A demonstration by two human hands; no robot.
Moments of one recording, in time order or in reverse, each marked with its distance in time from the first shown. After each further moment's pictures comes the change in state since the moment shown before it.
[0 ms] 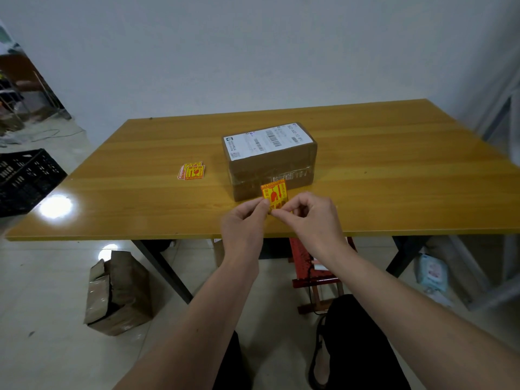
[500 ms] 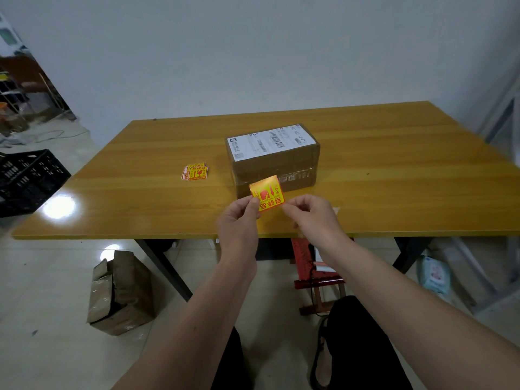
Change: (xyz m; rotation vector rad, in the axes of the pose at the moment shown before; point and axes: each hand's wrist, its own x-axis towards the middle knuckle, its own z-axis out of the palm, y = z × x) left_hand 0.001 0.003 -0.008 -0.060 0.045 0.006; right_hand 0.010 0.002 0.004 0.181 -0.096 0.317
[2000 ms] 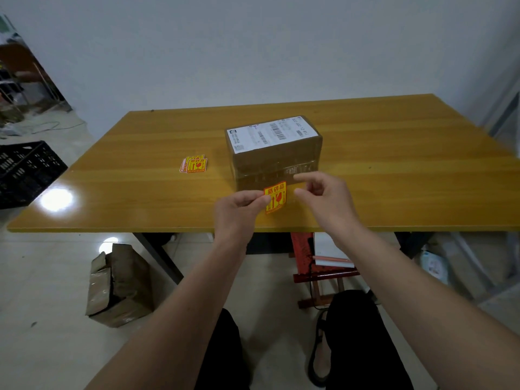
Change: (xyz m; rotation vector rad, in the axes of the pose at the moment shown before) left_hand 0.021 0.001 -0.009 0.319 -0.145 0.073; right_hand 0.012 -0.004 -0.017 -0.170 0.093 -0.214
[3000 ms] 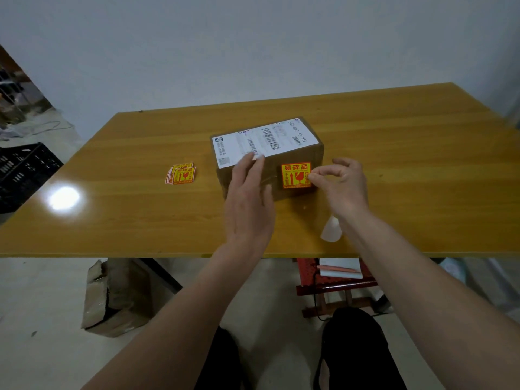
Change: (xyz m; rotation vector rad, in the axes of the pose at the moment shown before) left_hand 0.077 -0.011 0.055 0.603 0.166 0.598; right_hand 0.087 0.034 -0.013 0.060 0.172 0.164
